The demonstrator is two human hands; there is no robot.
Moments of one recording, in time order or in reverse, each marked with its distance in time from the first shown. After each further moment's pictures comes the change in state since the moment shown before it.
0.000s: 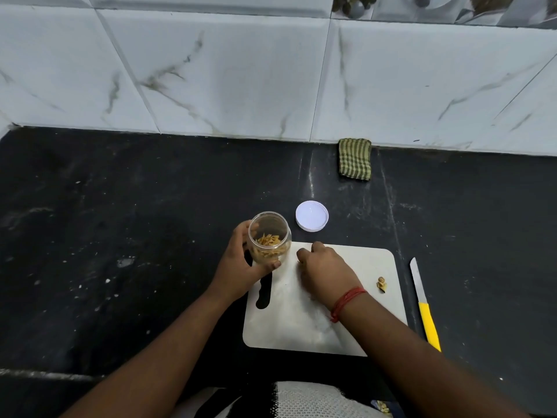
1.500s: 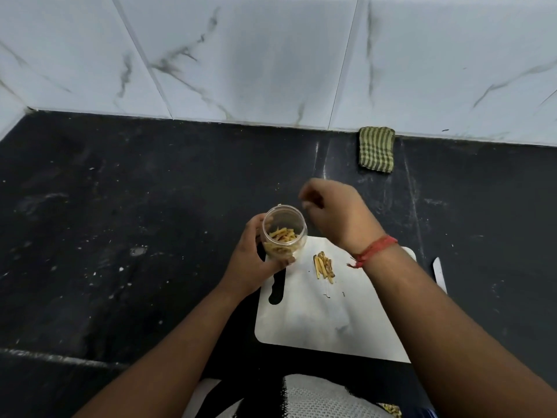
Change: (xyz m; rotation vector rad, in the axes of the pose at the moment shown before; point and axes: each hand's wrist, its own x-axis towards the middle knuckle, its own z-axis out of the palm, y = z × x) left_hand 0.000 0.002 -0.002 0.022 -0.002 -0.022; right_hand 0.043 -0.019 -0.103 0.438 0.195 -0.073
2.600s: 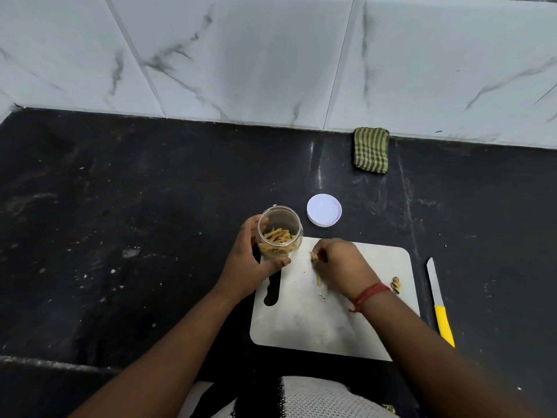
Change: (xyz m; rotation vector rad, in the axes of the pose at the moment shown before) left_hand -0.001 -0.004 0.002 -0.023 0.011 -0.003; right_hand -0.047 0.073 0.073 -0.056 -0.173 0.235
